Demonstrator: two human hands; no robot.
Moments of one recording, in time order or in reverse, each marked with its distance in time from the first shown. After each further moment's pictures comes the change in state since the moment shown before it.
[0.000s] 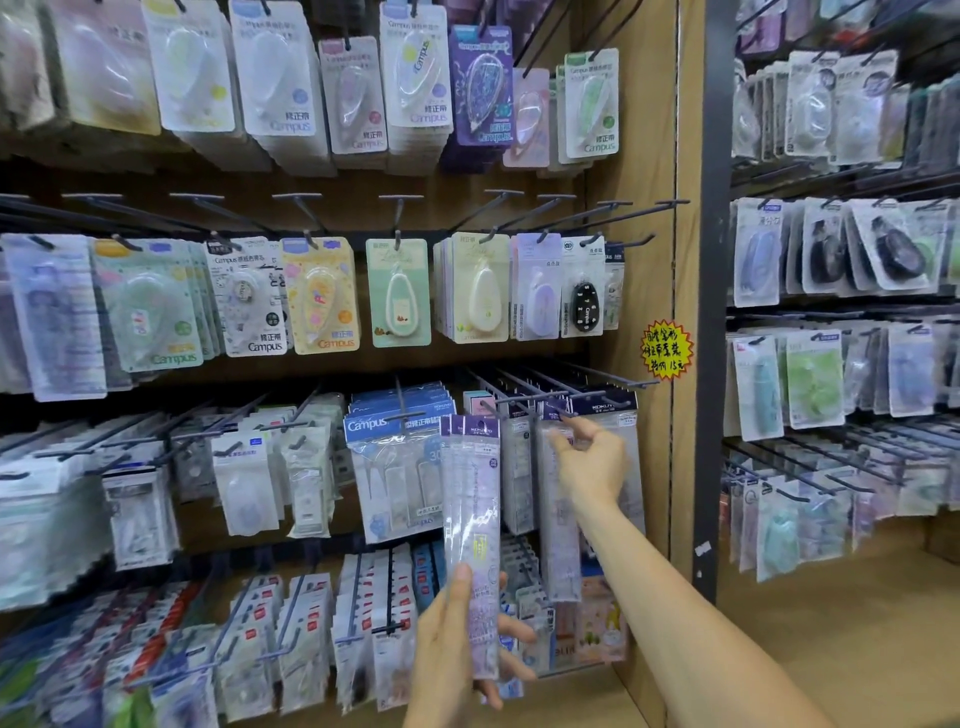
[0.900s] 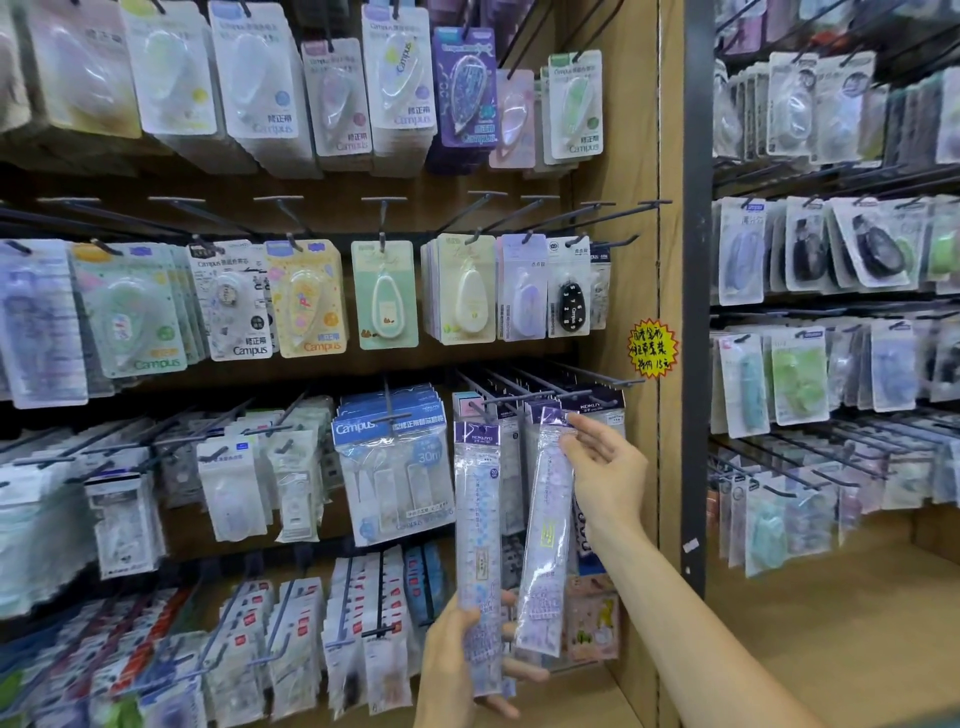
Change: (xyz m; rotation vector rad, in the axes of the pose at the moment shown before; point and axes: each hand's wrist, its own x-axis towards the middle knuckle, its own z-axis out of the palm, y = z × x) left_hand -0.008 0.001 0.016 -0.143 -0.115 -0.103; right_hand -0.021 -0.002 -0.035 0.335 -0.028 -0.060
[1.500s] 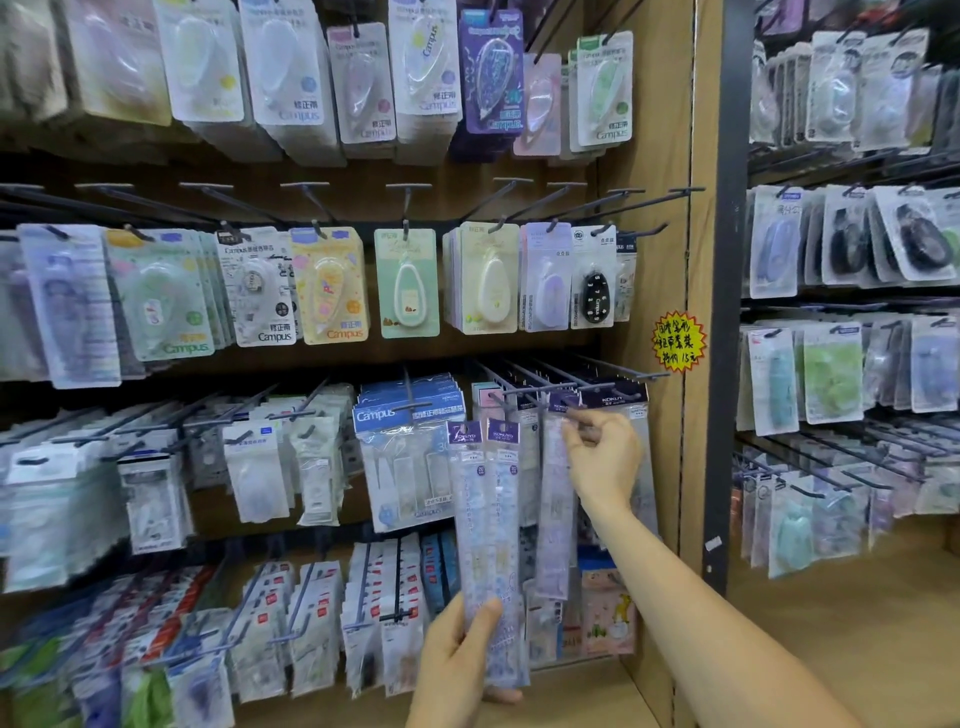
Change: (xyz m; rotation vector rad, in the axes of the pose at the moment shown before) left_hand -0.003 -0.012 -0.014 0.212 0.230 0.072; right_hand 0.025 0.023 0.025 -0.533 0.027 -0.204
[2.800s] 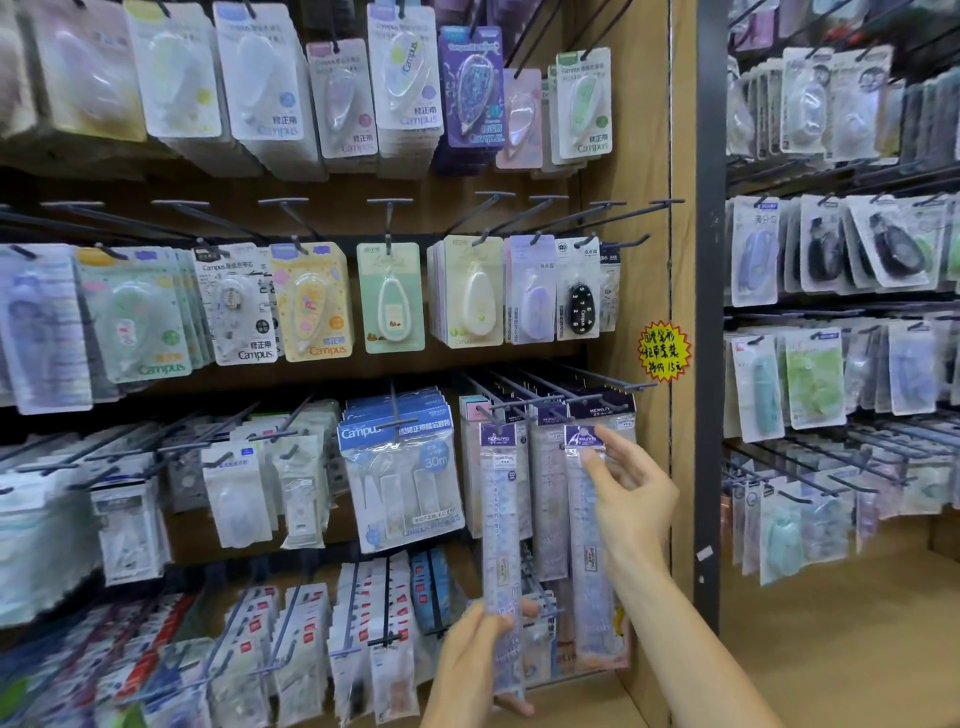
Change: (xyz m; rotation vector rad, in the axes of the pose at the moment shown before) left_hand 0.016 0.018 0.017 0.089 -0.164 -0.070; right_hand -0.036 -0.004 -0.044 0.563 0.051 0.131
